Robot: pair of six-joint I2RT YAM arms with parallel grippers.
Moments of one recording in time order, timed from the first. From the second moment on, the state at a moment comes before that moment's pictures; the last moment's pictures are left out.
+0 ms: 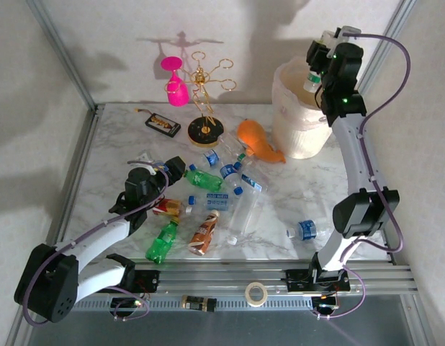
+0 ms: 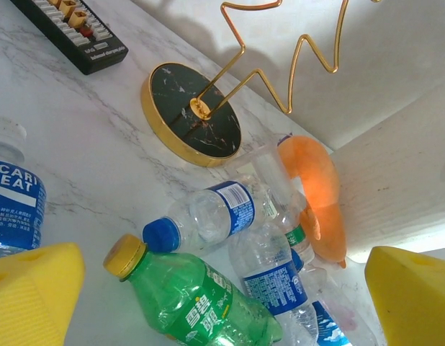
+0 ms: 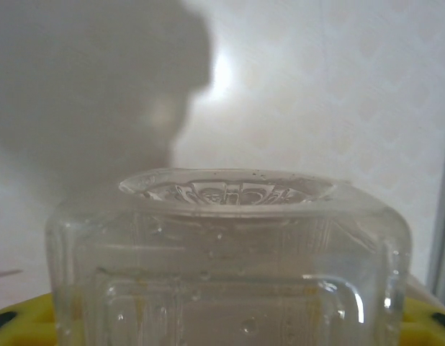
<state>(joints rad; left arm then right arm) -0.35 1.10 0.44 0.38 -0.04 -0.78 0.12 1.74 1.92 -0.20 0.19 0.21</state>
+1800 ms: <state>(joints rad) -0.35 1.18 0.48 0.36 -0.01 -0.86 0.11 1.92 1.84 -0.29 0.24 0.16</state>
